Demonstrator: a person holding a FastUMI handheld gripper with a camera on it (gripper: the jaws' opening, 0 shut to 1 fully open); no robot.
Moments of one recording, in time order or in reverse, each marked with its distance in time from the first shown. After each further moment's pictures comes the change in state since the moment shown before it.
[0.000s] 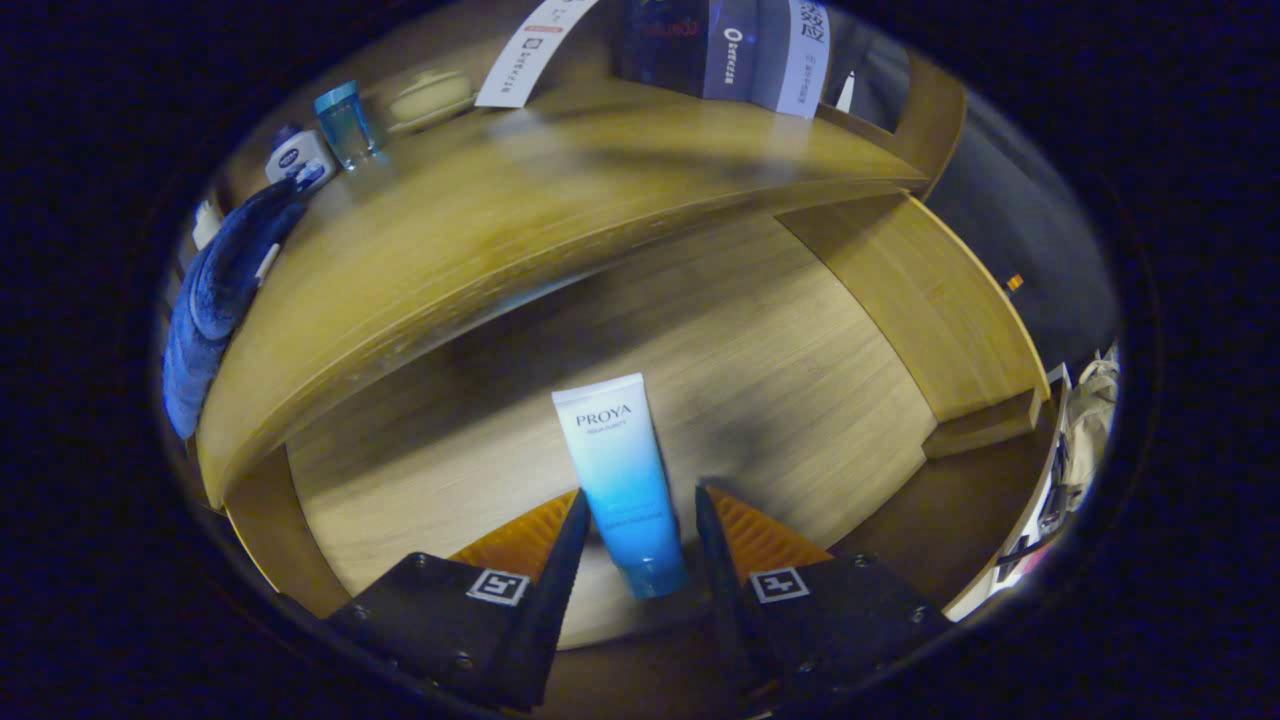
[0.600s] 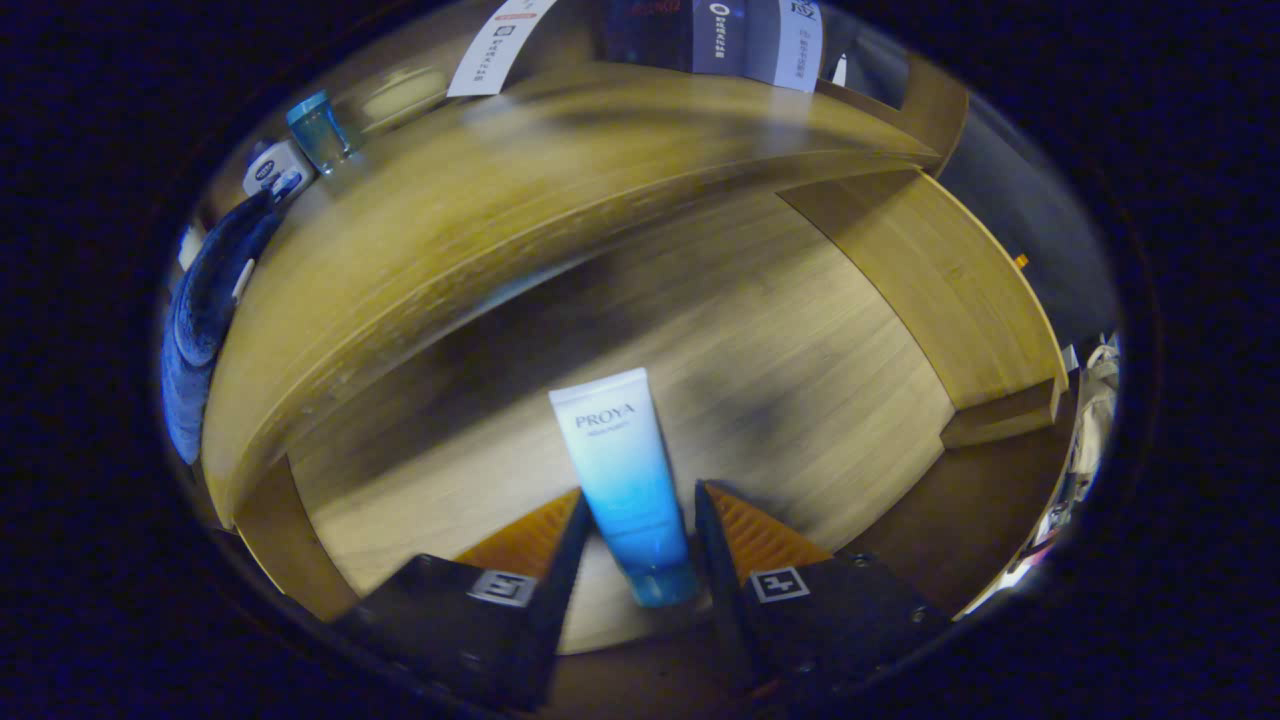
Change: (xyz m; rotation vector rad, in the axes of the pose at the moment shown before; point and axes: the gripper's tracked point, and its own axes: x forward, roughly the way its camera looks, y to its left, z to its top) arm 0.004 -0.002 -0.004 0.014 0.043 -0.009
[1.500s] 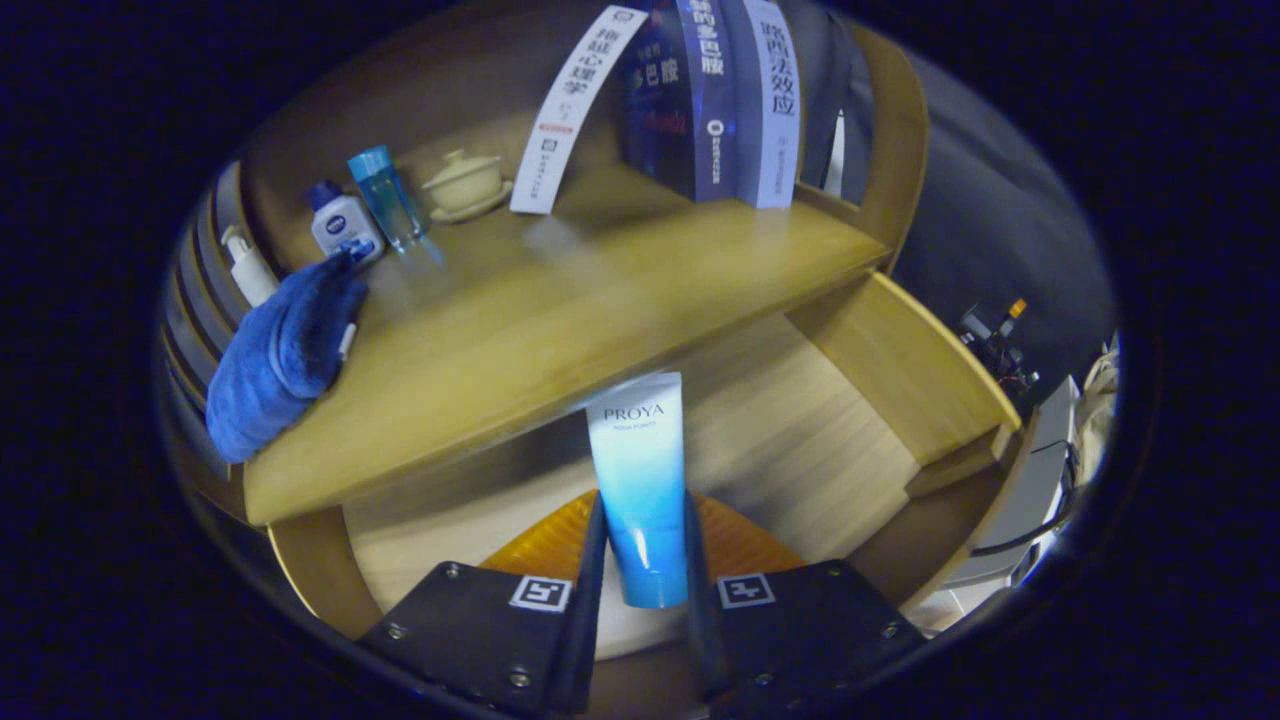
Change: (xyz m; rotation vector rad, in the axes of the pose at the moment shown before) arm -0.061 0.003 0.046 0.020 -0.320 0.091
